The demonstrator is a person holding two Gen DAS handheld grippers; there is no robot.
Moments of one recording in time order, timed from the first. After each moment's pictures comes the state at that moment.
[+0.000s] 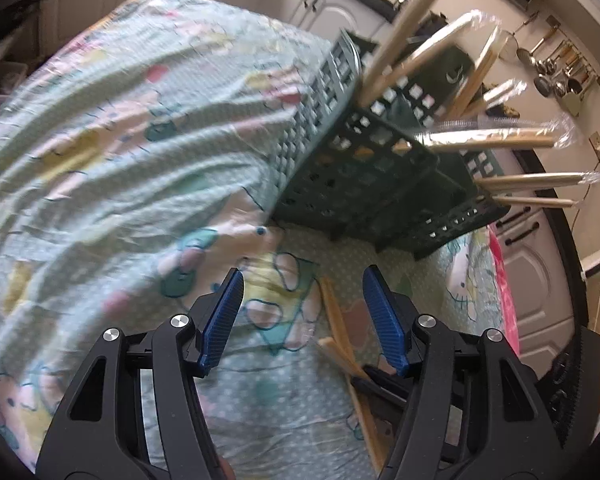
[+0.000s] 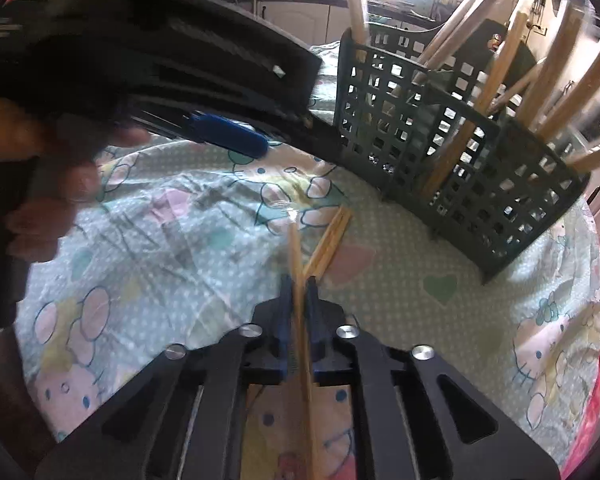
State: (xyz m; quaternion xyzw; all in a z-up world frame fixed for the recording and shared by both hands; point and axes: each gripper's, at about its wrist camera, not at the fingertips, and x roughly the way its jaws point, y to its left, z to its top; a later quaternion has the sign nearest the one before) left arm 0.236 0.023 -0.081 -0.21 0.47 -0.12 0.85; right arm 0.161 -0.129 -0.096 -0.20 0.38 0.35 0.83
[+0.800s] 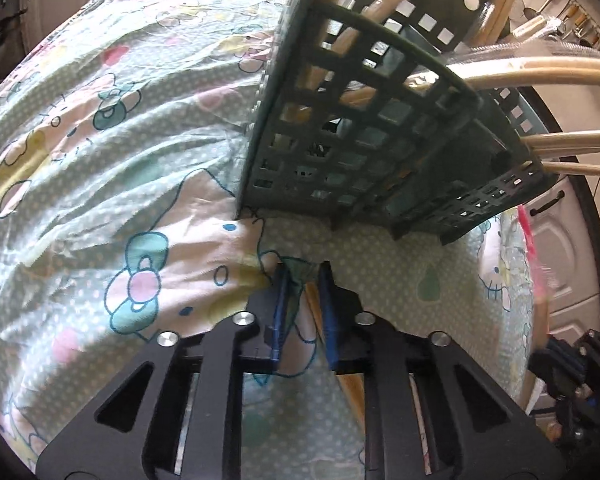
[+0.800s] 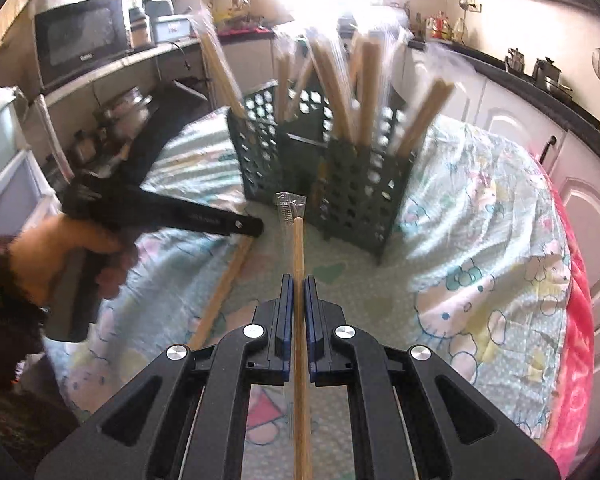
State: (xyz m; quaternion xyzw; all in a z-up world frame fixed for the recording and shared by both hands) left arm 0.262 -0.006 -0.110 -0.16 0.51 -0.11 0.84; right arm 0.164 -0.209 -0.039 -0.10 0.35 0.30 0.88
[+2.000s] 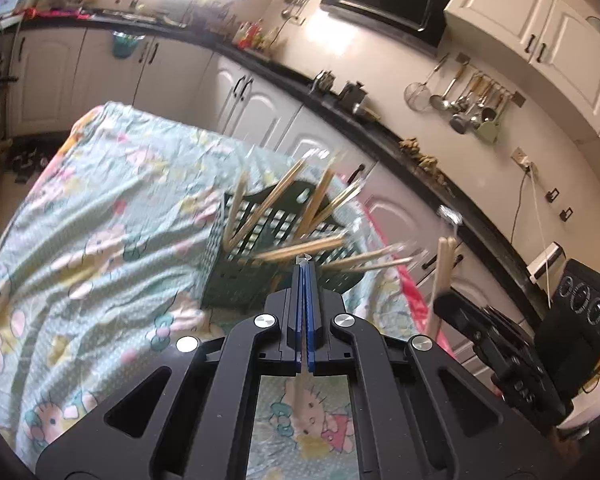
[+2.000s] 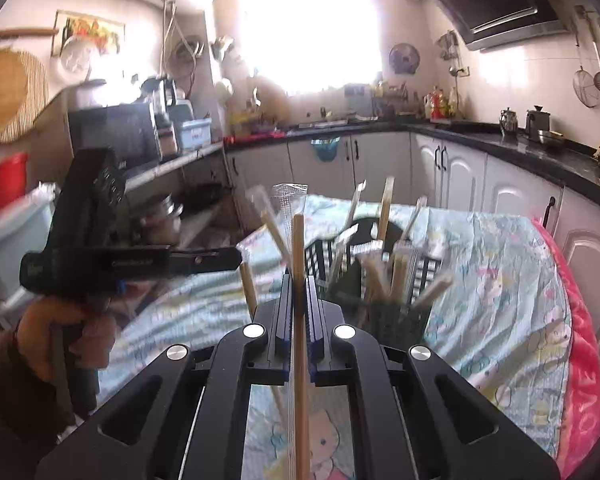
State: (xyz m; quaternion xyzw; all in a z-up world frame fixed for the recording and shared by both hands) left arm 0.169 0.033 0.046 -0.20 0.31 -0.19 0.91; right arm 0.132 -0.206 0.062 0.02 0.20 0.33 0.92
